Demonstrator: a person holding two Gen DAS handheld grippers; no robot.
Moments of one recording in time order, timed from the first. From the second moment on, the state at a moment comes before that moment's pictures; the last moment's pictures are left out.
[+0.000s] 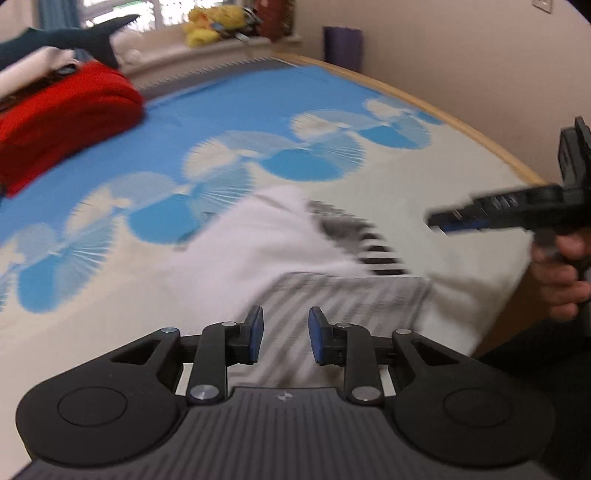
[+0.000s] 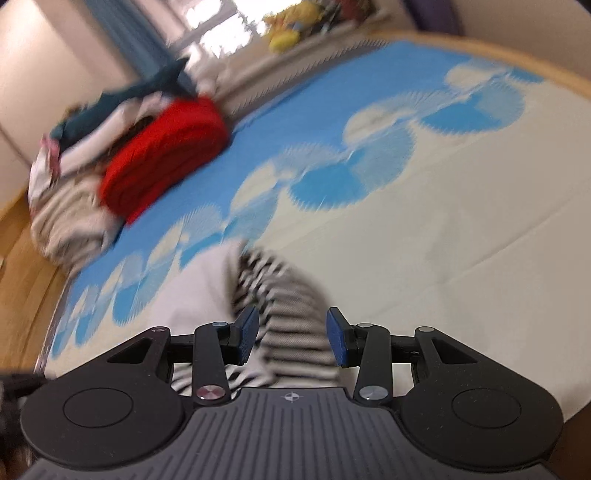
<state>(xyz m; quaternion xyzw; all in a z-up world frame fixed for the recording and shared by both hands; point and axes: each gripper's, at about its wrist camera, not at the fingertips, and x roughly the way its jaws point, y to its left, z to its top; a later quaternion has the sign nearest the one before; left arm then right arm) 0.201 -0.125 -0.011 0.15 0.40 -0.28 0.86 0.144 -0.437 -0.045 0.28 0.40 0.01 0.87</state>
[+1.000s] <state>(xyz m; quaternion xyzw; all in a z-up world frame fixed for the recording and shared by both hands) 0.246 -0.102 -0.077 -0.05 0.54 -0.23 0.80 0.066 -0.433 -0.047 0.15 0.47 0.13 0.86</state>
